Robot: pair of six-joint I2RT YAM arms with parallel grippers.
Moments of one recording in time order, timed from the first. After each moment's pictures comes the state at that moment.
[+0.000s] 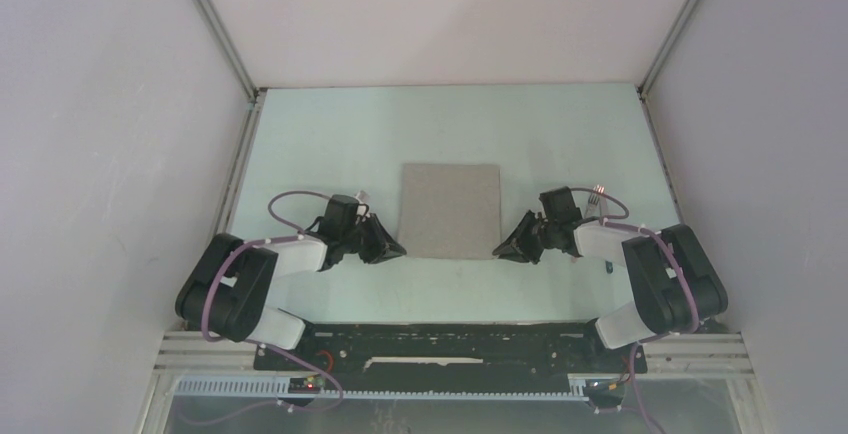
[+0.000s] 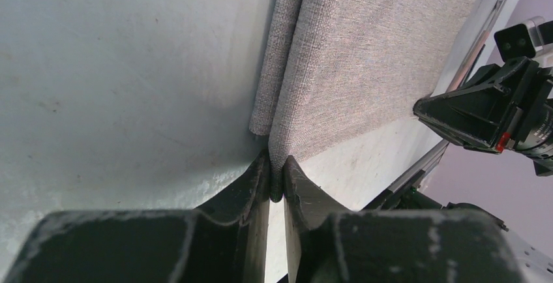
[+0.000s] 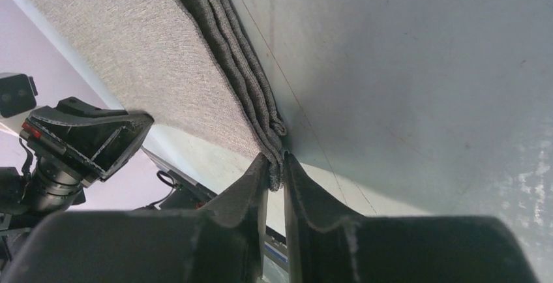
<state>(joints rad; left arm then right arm) -0.37 1.44 0.43 0.15 0.43 -0.89 0.29 1.49 0.53 -0.07 -0.49 0.98</state>
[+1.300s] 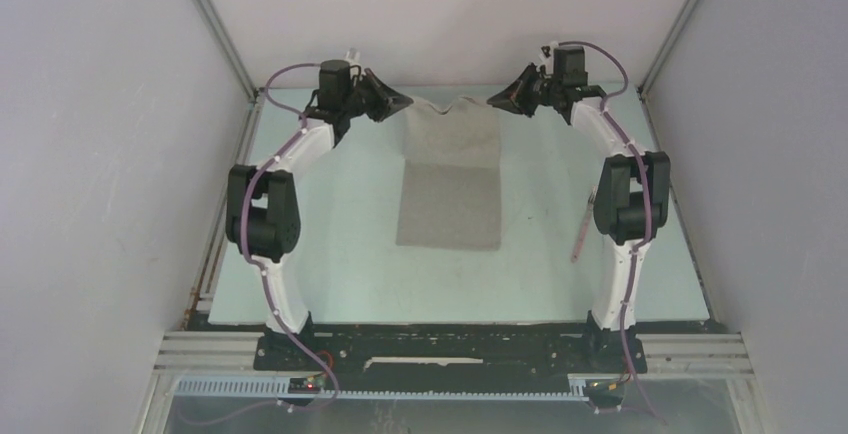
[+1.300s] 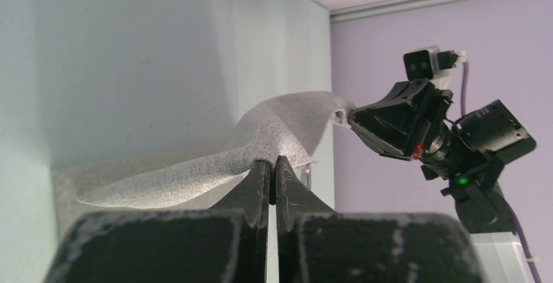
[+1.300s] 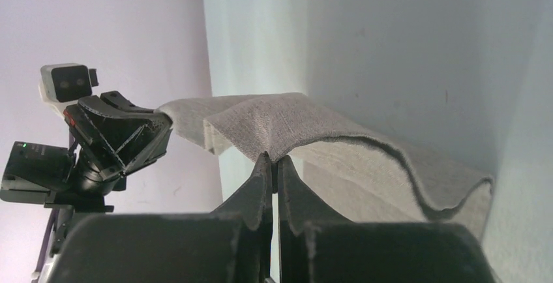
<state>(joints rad) -0.20 1.92 1.52 -0.02 0.51 -0.95 0.12 2.07 1.77 -0.31 -0.66 0.83</state>
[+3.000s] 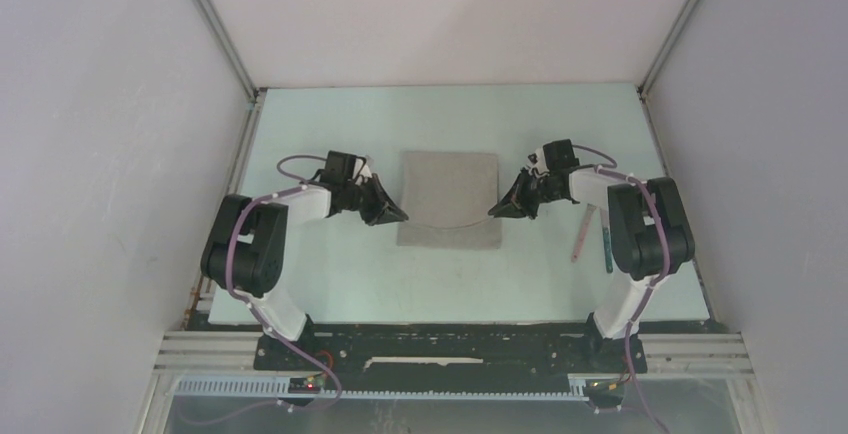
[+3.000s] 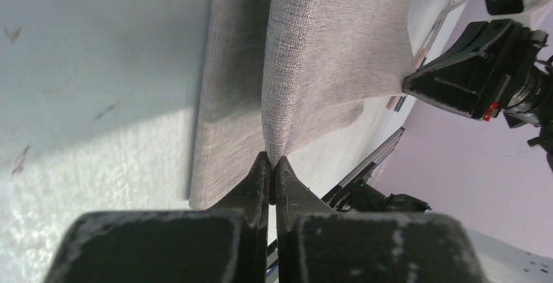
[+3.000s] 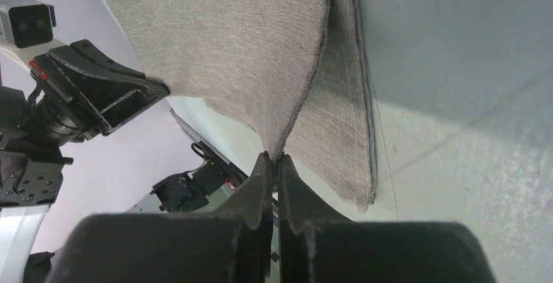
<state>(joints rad) -0.25 1.70 0.87 -0.12 0.63 -0.80 0.17 1.82 1.00 -0.29 -0.74 0.74</state>
